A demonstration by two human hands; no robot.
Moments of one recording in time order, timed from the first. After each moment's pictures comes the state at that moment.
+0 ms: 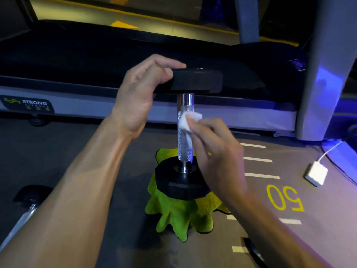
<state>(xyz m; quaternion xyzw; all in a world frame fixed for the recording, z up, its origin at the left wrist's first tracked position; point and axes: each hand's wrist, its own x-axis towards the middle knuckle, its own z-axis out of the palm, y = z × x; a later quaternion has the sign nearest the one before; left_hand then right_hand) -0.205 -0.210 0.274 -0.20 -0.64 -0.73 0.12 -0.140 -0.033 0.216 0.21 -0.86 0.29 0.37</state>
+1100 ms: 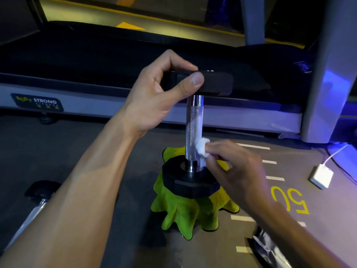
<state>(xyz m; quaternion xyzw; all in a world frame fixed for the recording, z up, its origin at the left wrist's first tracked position) -0.193 -0.216 0.276 -0.24 -0.71 -0.64 0.16 -0.121 -0.001 0.208 0.26 -0.88 0.30 0.28</state>
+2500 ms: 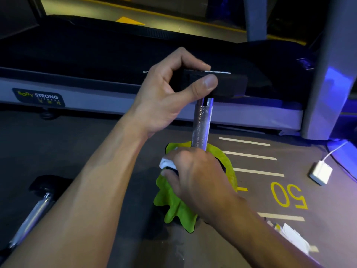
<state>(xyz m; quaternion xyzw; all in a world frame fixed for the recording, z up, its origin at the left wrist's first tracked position) -0.182 -0.211 0.277 -0.28 -0.68 -0.66 0.16 -0.096 -0.091 0.238 0.20 -0.97 0.12 -0.02</state>
